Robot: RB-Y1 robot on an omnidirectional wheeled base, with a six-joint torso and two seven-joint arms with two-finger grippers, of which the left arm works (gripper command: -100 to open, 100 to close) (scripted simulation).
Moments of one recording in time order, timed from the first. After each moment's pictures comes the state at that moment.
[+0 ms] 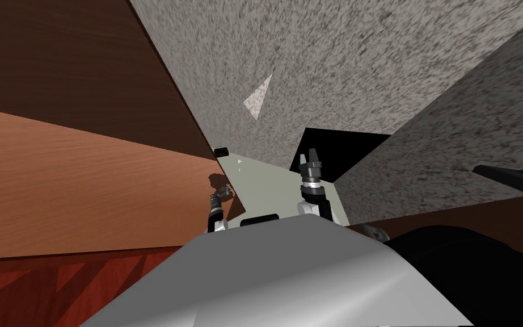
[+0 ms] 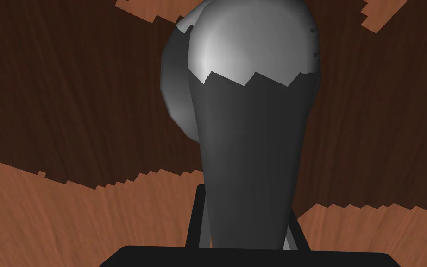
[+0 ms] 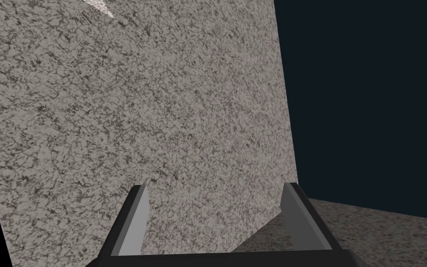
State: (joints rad) arm 0.05 0.06 0.17 -0.86 0.21 -0.74 -0.12
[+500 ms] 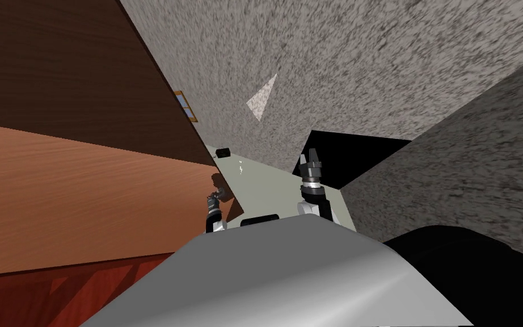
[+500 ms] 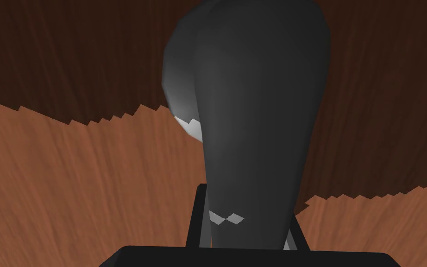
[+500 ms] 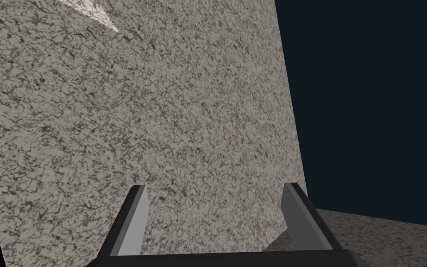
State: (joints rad) arm 0.05 0.05 0.23 -0.86 0.24 -0.74 -0.14
